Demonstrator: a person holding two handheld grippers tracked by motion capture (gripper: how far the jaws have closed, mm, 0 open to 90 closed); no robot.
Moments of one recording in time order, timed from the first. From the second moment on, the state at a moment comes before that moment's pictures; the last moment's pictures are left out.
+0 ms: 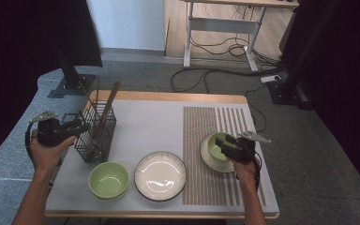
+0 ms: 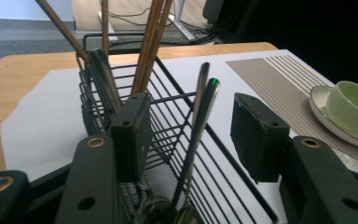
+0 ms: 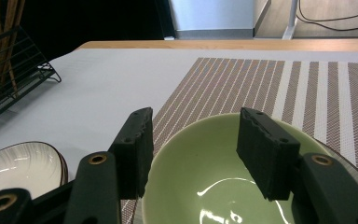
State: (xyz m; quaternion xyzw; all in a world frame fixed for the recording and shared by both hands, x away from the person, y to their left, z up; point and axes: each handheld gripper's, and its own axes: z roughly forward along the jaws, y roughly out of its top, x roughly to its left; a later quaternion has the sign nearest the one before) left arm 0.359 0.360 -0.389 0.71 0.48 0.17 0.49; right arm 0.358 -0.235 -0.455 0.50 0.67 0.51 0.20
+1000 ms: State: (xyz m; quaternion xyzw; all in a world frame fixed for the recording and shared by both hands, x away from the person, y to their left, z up) left arm 0.390 0.379 -0.399 0.70 0.51 0.17 0.48; right arm 0.357 -0.240 -0.455 0.50 0.67 0.51 0.20
